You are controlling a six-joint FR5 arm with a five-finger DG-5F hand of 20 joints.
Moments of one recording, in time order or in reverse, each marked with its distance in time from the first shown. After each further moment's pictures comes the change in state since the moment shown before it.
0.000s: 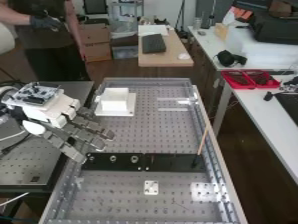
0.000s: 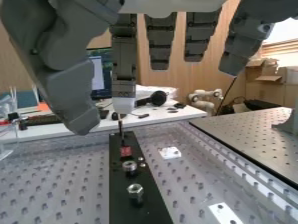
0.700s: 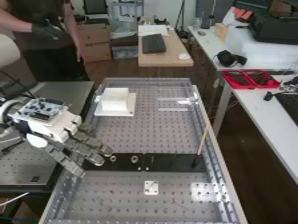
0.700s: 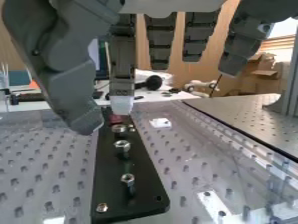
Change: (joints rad) arm 0.006 -0.077 -0.045 0.073 0.022 -0.051
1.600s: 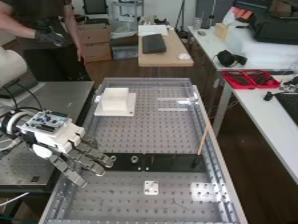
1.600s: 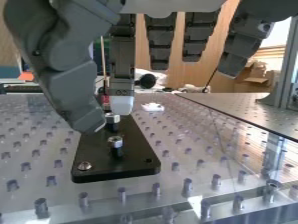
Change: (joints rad) arm 0.027 -0.117 -0.061 0.207 0.062 -0.047
